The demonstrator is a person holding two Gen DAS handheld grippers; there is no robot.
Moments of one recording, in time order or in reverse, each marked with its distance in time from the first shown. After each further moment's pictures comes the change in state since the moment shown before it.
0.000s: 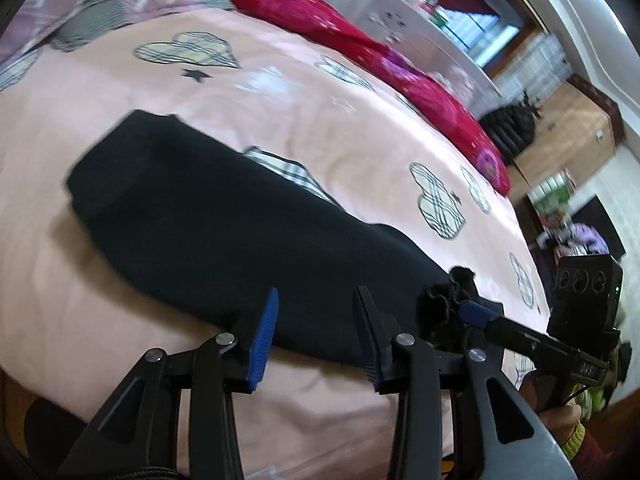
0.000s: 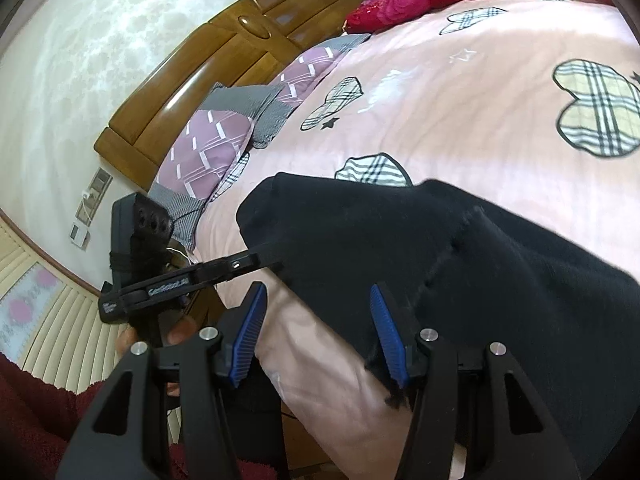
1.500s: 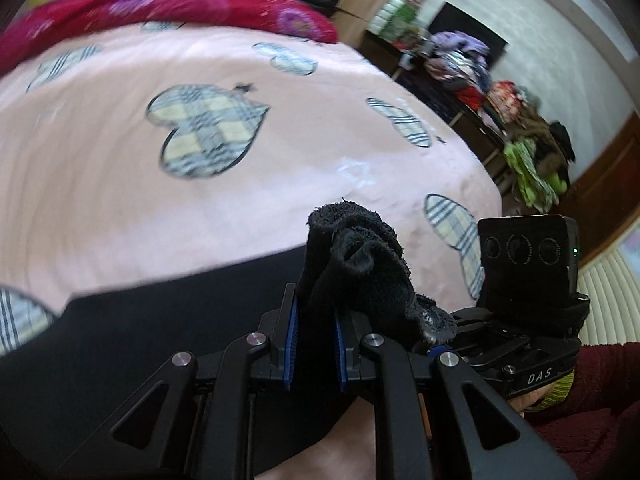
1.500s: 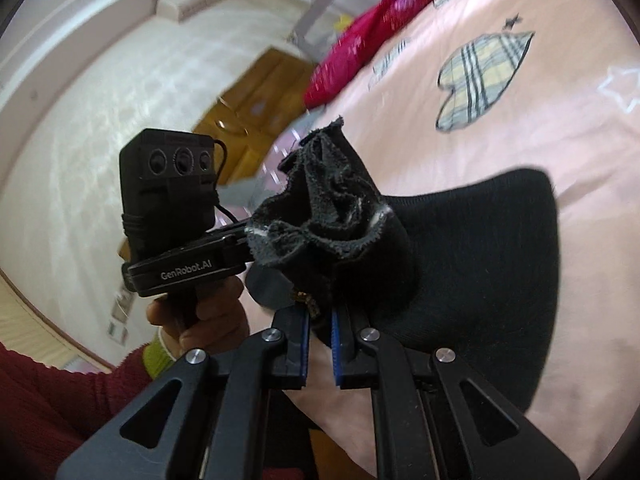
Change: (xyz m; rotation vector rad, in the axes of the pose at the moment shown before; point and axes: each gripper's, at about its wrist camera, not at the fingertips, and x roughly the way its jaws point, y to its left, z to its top) left arm 0.124 -0.206 0.001 0.665 0.388 -0.371; right arm -0.091 -0.060 -0.076 0.282 -0.290 0.076
